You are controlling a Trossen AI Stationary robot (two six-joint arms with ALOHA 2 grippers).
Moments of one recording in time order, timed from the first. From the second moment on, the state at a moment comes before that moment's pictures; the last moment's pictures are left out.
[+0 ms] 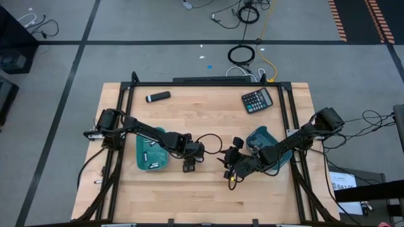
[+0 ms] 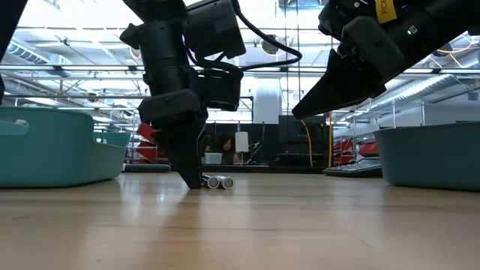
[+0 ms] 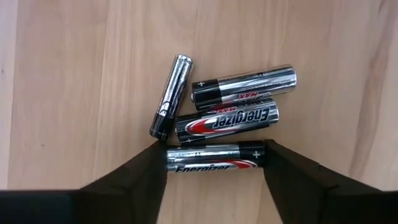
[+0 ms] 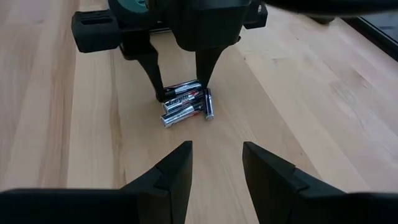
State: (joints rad) left arm -0.16 1.93 1.16 -0.53 -0.06 -0.26; right arm 0.45 1.63 0.77 0.14 0.68 0.42
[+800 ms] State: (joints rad) left arm -0.19 1.72 1.22 -0.92 -0.15 -0.39; right arm 0.45 1.63 0.76 0.09 0.68 0.46
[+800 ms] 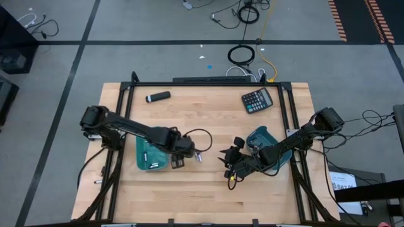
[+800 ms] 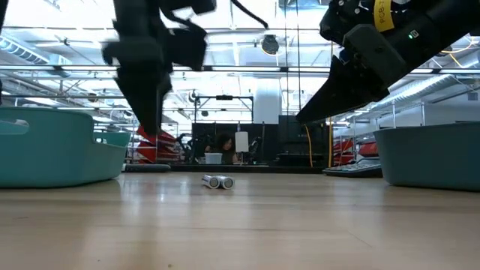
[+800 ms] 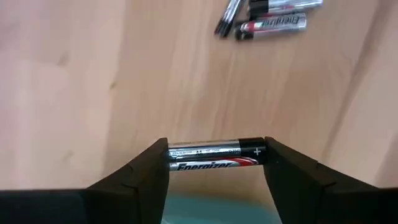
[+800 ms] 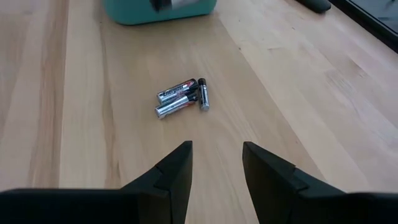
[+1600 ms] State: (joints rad) left arm -0.31 1.63 1.22 -1.40 -0.21 -0.67; right arm 0.49 1.63 0.76 0.10 0.69 0.47
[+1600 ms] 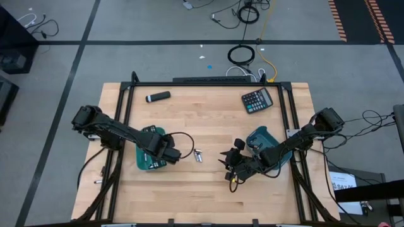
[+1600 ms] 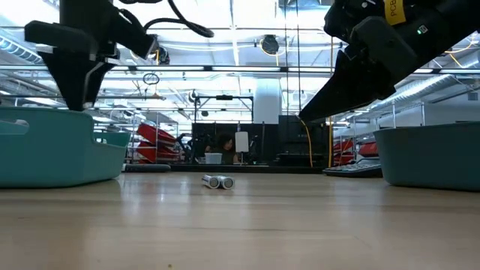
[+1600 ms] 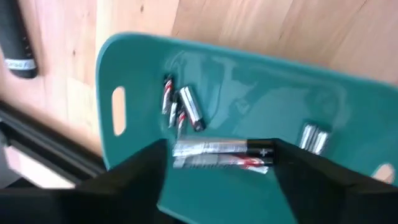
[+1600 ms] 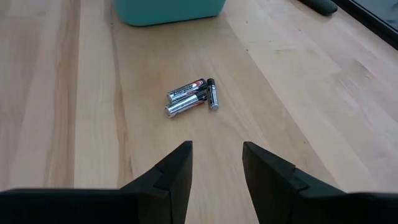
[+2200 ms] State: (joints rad) left arm -0.32 1.63 1.22 -1.38 -0.23 -0.72; right arm 0.50 1.63 0.76 0.10 0.71 0.47
